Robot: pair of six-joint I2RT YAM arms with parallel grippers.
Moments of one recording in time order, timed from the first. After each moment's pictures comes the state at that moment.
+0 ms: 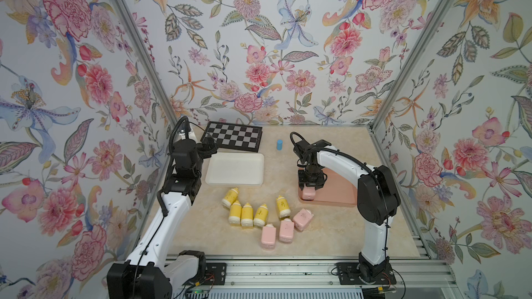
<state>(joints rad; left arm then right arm) -0.11 1.12 0.92 0.00 -0.27 -0.13 0.56 1.98 1.59 -1.22 -0.01 0.54</state>
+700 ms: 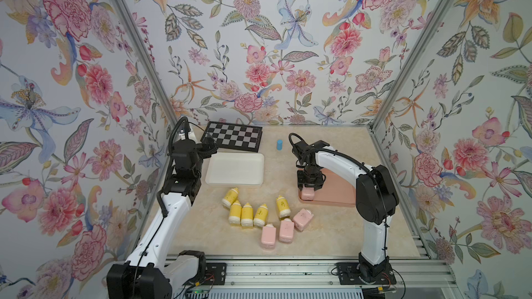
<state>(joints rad) -0.11 1.11 0.92 0.01 -0.27 -0.13 0.57 1.99 1.59 -1.22 -0.01 0.56</state>
